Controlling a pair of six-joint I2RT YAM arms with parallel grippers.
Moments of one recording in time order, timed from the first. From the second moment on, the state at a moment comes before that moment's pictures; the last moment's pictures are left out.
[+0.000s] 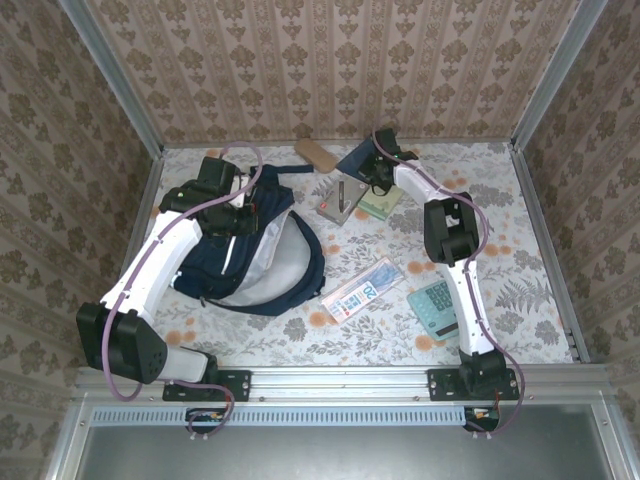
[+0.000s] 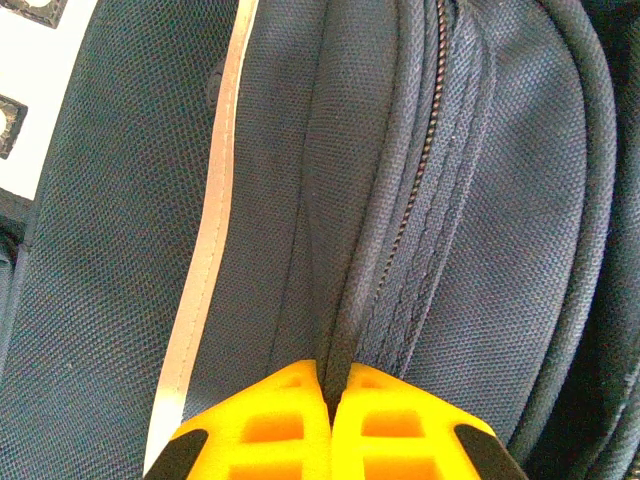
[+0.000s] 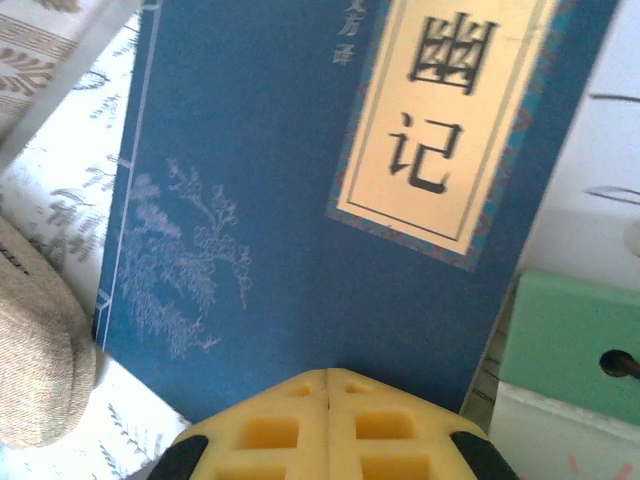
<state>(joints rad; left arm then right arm) -0.33 1.38 1.30 -0.97 0.14 -0.23 0.24 2.54 2.16 -0.53 -0.07 0.84</state>
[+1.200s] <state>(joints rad) -0.49 1.54 1.34 -0.85 0.04 -0.32 0.16 1.72 1.17 -0.69 -0.11 0.53</state>
